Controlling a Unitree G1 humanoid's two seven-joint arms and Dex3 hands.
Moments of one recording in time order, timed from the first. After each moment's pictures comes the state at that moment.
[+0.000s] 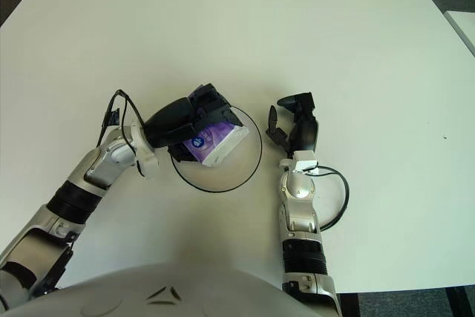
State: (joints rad) left arm -0.34 0.33 -0.38 0.03 0.53 -0.73 -0.22; right arm 0.02 0.05 -0.08 0.09 -0.11 -0.33 -0.24
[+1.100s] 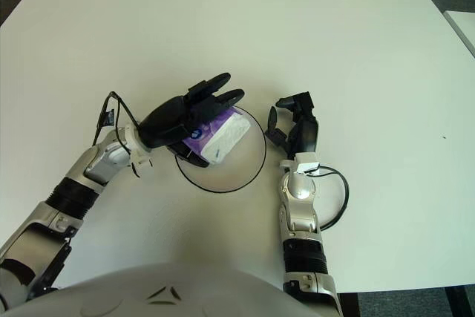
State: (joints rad) left arm -0.37 0.35 -0.36 0.14 0.53 -0.87 -0.09; right arm 0.01 0.05 -0.09 0.12 -0.07 -0.39 -0.20
